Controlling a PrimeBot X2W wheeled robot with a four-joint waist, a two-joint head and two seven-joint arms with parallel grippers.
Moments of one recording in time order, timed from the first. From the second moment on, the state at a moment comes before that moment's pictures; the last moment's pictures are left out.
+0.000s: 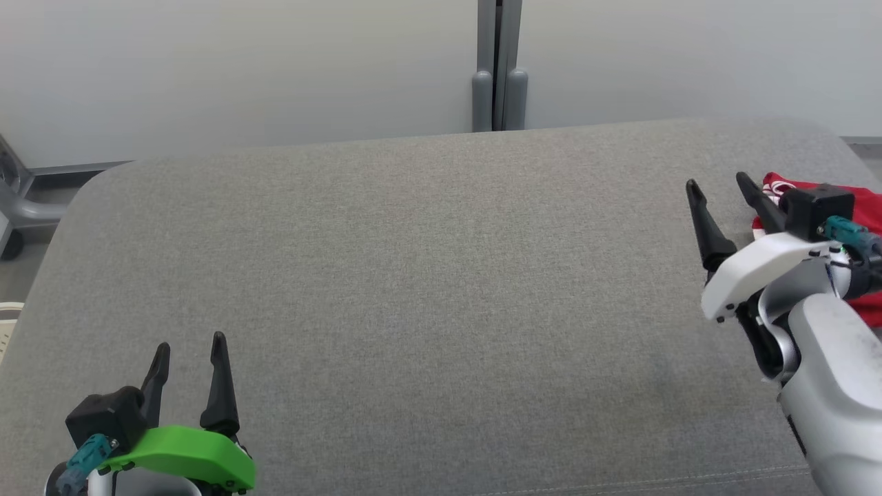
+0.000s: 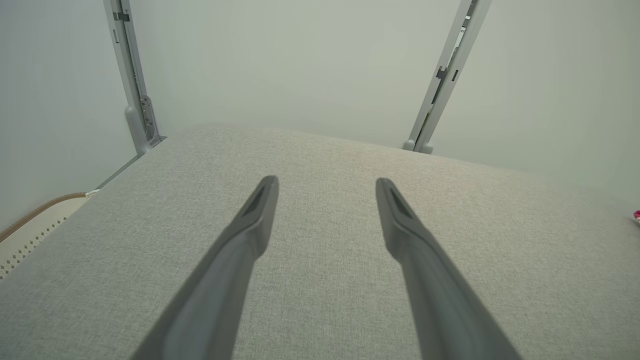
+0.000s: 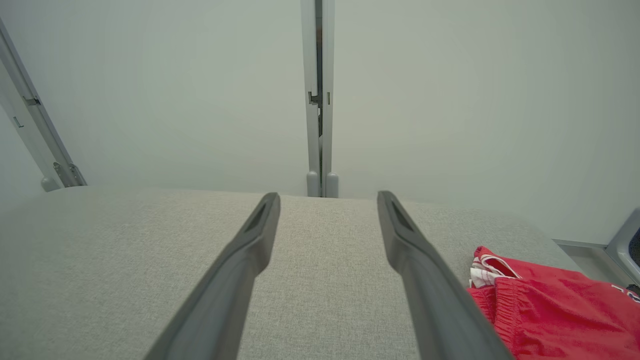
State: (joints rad) left arm -0.06 0.49 -0.47 0.02 -0.81 0.38 -0.22; right arm -0.54 -0.34 0.25 0.57 0.43 0.13 -0.14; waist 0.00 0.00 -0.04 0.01
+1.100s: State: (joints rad) left arm -0.02 0.51 -0.53 0.03 -0.80 0.35 -0.22; right arm -0.01 -0.05 0.04 0.04 0.25 0.13 -0.01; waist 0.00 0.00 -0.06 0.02
